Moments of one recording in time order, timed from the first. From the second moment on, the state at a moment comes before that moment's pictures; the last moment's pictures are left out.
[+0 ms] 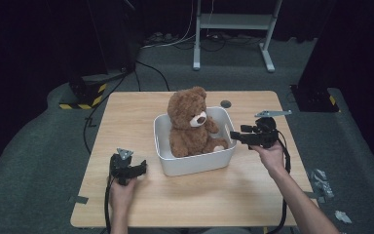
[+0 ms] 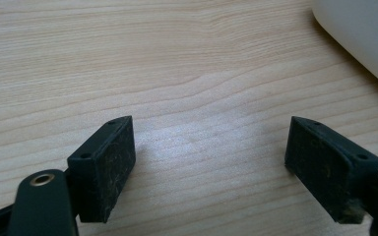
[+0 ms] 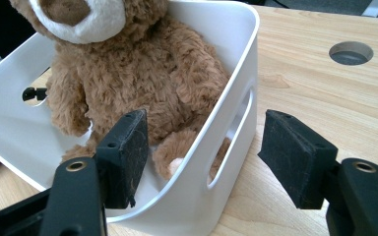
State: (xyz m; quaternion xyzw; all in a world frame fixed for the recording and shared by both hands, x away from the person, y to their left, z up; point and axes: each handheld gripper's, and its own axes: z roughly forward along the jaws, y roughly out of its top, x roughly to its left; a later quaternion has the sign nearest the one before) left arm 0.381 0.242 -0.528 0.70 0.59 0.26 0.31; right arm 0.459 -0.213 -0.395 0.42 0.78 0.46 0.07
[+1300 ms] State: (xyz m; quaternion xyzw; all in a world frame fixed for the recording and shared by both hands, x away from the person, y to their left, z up) left arm 0.381 0.242 -0.528 0.70 0.59 0.26 0.31; right arm 0.449 -0.221 -0.407 0.43 0.77 0.47 0.08
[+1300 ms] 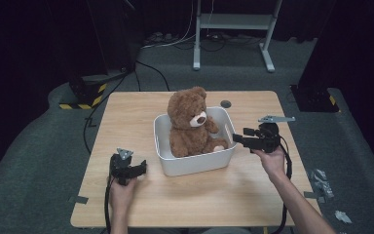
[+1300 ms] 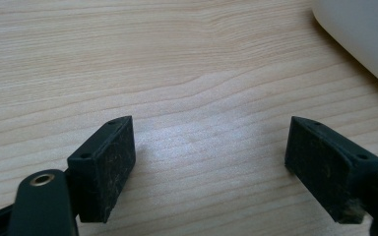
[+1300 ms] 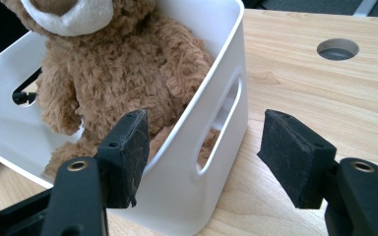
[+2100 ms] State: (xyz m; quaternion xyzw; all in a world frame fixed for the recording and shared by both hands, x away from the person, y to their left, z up) left arm 0.381 0.242 -0.528 0.70 0.59 0.26 0.31; right arm 0.442 -0.233 -0.409 0.43 0.75 0.50 0.08
